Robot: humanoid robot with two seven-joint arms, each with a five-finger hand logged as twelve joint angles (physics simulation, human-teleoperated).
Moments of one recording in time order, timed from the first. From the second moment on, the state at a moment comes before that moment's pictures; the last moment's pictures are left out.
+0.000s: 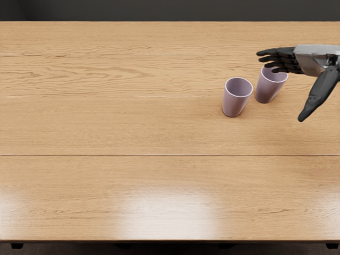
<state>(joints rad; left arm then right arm) -0.03 0.00 0.40 -0.19 0.05 -0.03 0.07 1.17 -1.11 0.33 1.39 -0.56 0.61 -0.03</state>
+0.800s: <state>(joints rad) -0.03 0.00 0.40 -0.19 0.05 -0.03 0.07 1.27 -0.70 0.42 1.41 -0.93 0.41 -0.61</state>
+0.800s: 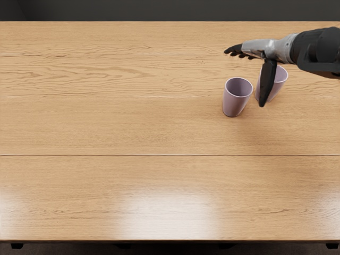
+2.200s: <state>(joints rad) -0.03 0.00 0.40 -0.19 0.05 -0.03 0.07 1.21 -0.38 0.24 1.06 -1.13 0.17 -0.61</state>
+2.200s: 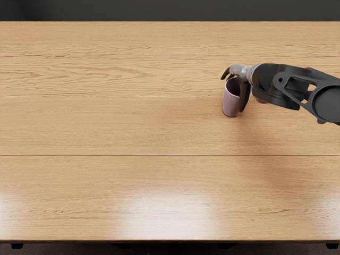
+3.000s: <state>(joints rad) -0.03 0.00 0.40 -0.19 0.05 -0.03 0.07 1.22 -0.42 0.23 1.08 -1.08 0.15 -0.61</state>
